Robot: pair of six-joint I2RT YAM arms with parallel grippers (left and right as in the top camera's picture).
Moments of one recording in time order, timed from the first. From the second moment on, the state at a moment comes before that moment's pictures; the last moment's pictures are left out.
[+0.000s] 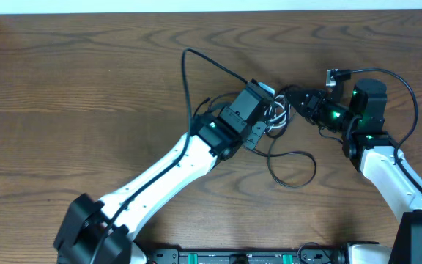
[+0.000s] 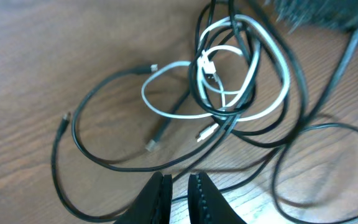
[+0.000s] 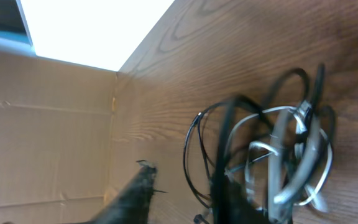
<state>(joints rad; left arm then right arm) -0.77 1.62 1.27 -0.60 -0.13 -0.15 0.02 1.47 0.73 0.19 -0.77 0.84</state>
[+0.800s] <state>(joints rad) -0.77 1.64 1.27 -0.55 -0.04 -0.18 0.02 1.47 0.73 -0.22 -0.49 0.30</state>
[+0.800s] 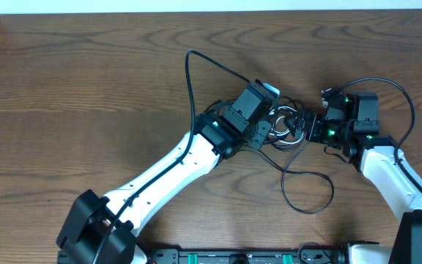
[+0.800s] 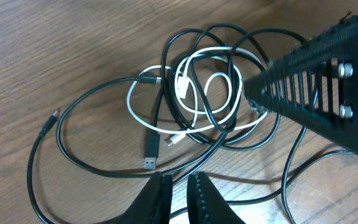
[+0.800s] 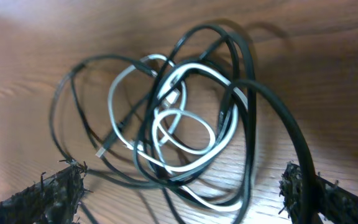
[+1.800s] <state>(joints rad) -0.57 1.64 1.27 -0.57 -0.03 -0.46 0.10 1.17 0.77 -0.33 -0.37 0.18</state>
